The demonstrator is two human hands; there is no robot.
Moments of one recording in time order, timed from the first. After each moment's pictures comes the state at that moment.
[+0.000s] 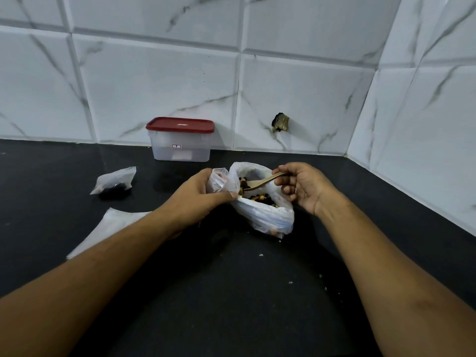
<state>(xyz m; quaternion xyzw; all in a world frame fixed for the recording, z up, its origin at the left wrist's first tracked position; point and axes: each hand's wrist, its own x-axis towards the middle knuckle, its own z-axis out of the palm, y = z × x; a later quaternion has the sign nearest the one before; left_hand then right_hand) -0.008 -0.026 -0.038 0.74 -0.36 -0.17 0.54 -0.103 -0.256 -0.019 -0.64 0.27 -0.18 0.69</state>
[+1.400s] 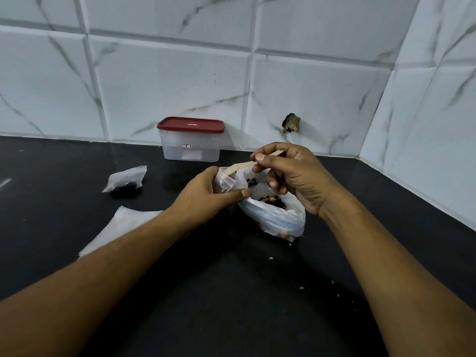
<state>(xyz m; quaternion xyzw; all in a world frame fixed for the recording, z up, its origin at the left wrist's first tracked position) -0.009 -0.026 -0.038 0.76 -0.35 -0.11 0.54 -0.110 -0.207 0.007 -0.75 0.05 -0.21 0.62</state>
